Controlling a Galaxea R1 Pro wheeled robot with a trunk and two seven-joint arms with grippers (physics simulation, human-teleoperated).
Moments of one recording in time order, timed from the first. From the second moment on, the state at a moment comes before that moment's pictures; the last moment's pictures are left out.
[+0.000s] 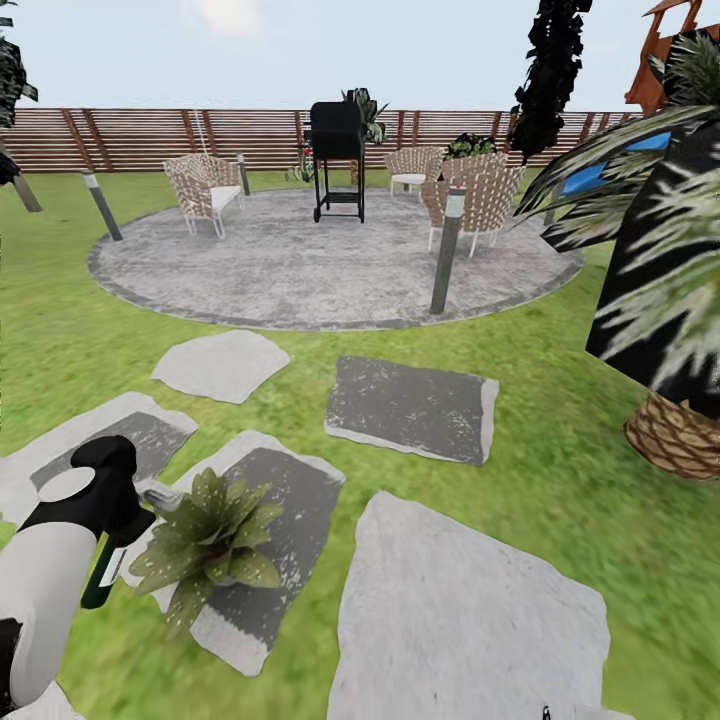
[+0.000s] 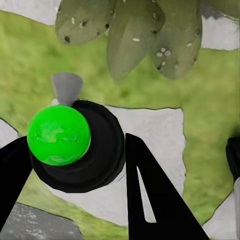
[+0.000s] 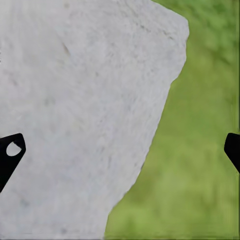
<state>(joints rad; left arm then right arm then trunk) -0.92 0.27 0.18 -0.74 -1.51 0.95 -1.36 -0.32 -0.09 -0.39 -0.16 0.31 -0.44 -0.24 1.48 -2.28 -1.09</state>
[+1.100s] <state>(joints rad) -0.64 0.28 0.30 -0.72 -0.94 0.46 -1.05 -0.32 -0.09 -0.25 -0.30 0.52 -0.44 -0.18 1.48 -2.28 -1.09</state>
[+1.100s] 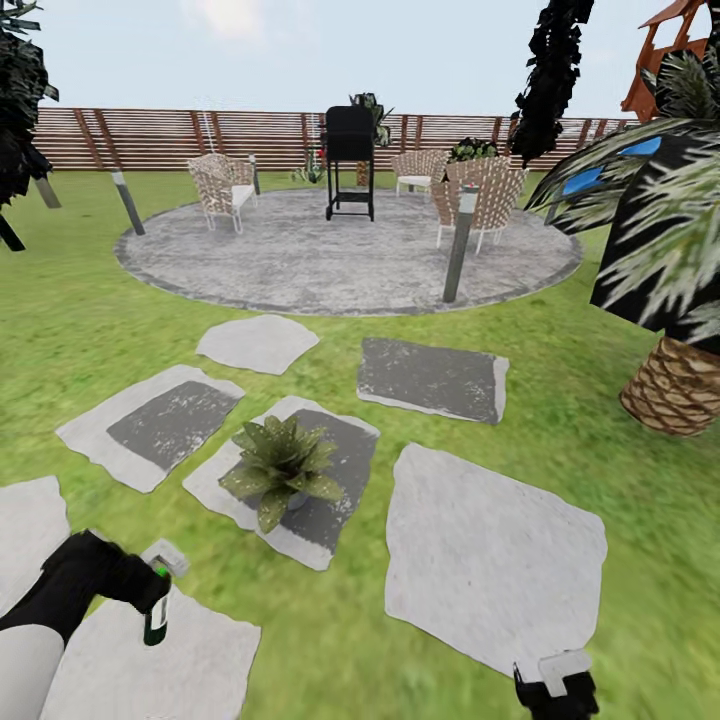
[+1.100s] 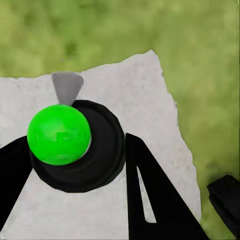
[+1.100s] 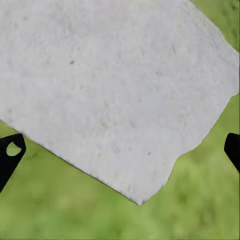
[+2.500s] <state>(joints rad) -0.63 0.04 0.06 -0.51 -0.92 -0.03 -1.13 -0.33 0.11 0.03 -0.89 0.64 -0.24 0.87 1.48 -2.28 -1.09</state>
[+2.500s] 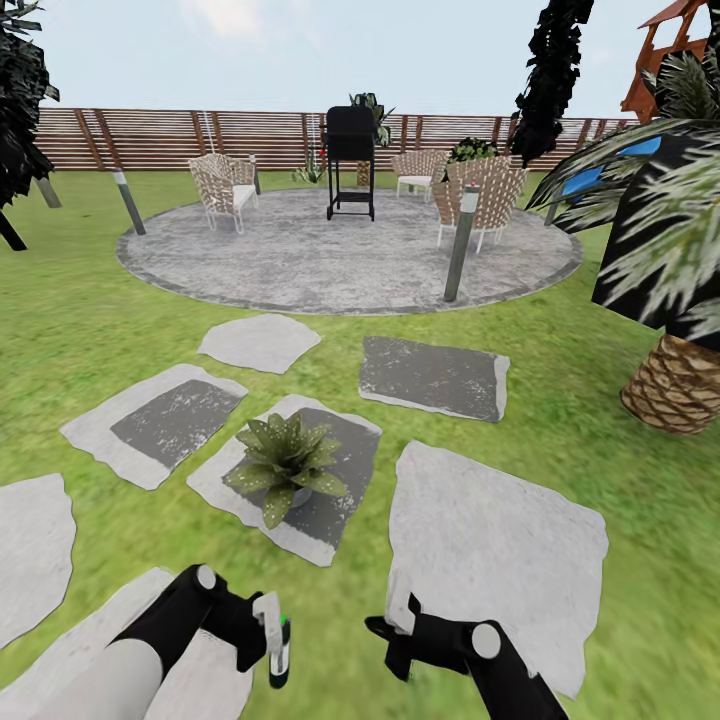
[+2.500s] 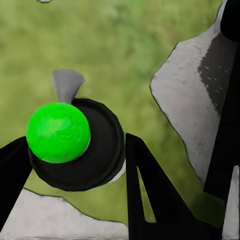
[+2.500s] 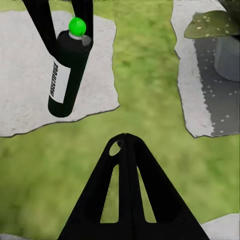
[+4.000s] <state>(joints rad) -0.64 -0.09 -0.09 -0.54 -0.92 -0.07 -1.15 -0.34 0.13 0.04 -0.90 0.63 -0.22 0.87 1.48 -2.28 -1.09</state>
